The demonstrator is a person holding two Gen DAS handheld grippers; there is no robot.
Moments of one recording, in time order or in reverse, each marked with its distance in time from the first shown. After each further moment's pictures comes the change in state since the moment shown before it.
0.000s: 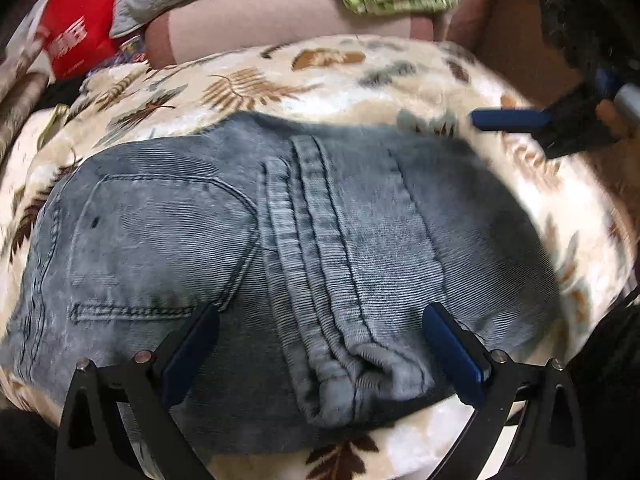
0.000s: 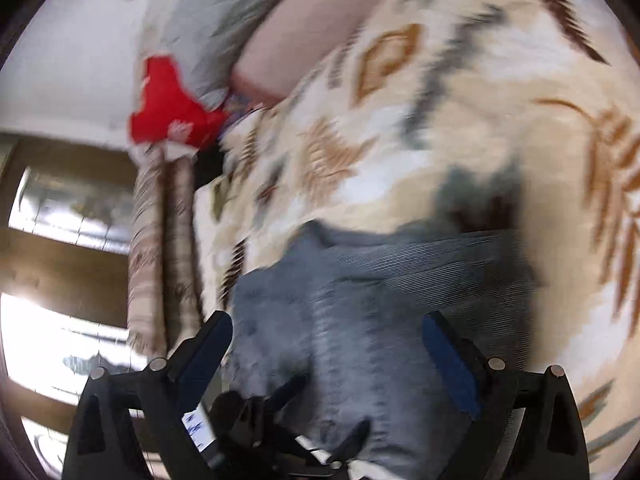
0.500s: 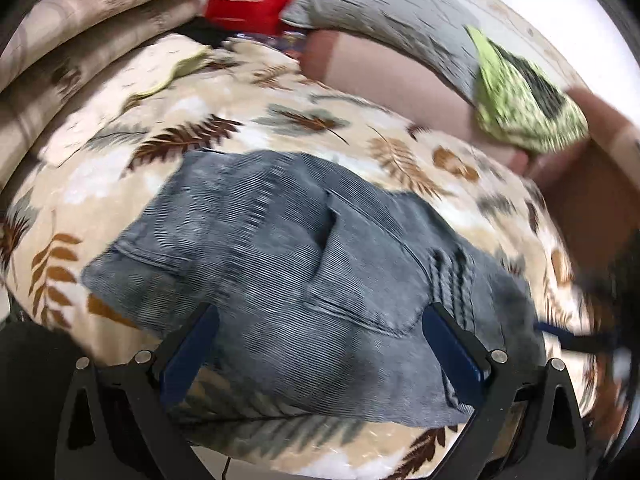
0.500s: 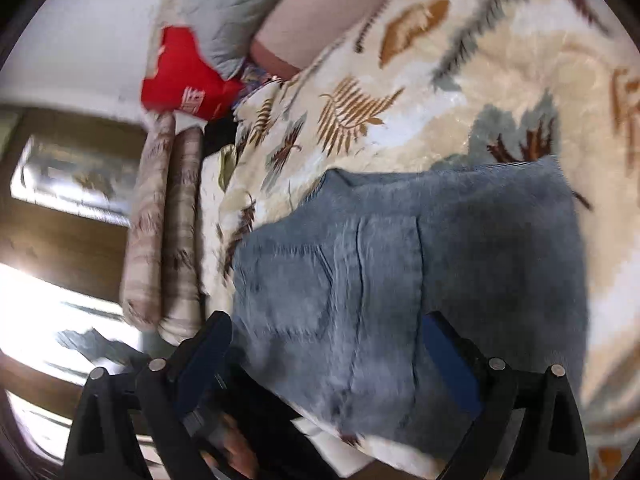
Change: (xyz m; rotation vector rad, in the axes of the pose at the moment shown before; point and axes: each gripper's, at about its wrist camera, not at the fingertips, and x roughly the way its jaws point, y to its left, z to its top) left arm -0.072 0.134 -0.029 -0.475 -0.178 0.066; right arm 0.014 0.019 -0.068 -0.085 0.011 -0.047
